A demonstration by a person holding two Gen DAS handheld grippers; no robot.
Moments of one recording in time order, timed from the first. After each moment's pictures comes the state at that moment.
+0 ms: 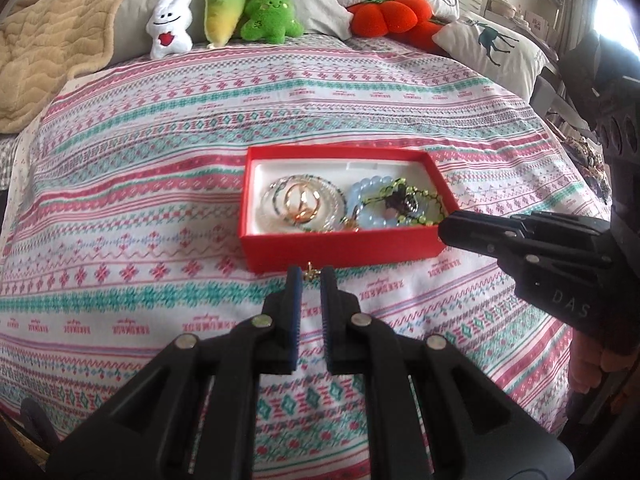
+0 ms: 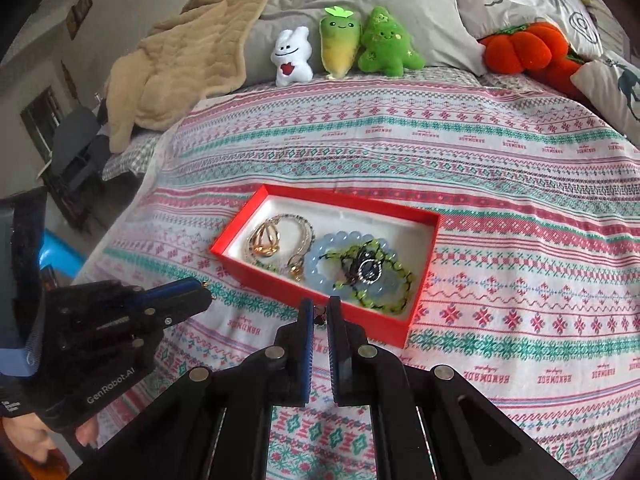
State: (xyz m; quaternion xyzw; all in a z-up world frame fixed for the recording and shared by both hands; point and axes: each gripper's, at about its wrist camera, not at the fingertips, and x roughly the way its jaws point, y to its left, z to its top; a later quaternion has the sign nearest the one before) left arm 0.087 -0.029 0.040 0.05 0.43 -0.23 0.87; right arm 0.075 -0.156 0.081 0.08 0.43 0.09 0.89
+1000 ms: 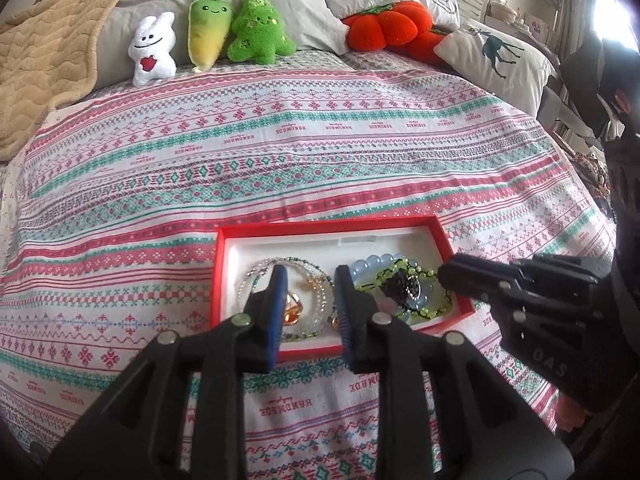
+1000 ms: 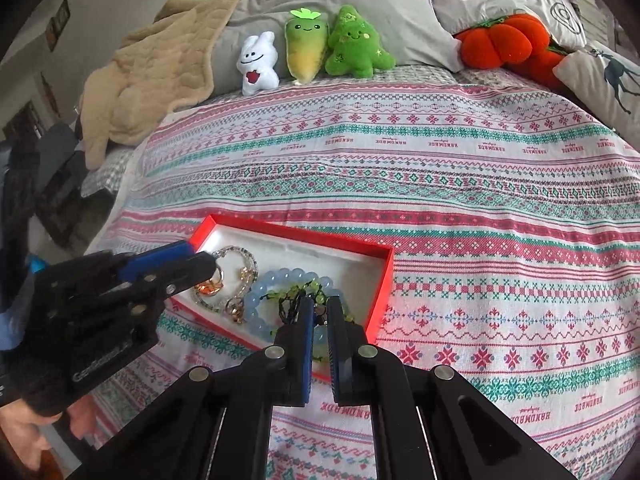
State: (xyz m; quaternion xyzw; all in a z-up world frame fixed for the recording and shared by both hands) left arm 0.137 -0.064 0.053 0.06 0.41 -0.23 0.88; right arm 0.109 -0.188 0.074 0.09 0.43 0.06 0.90
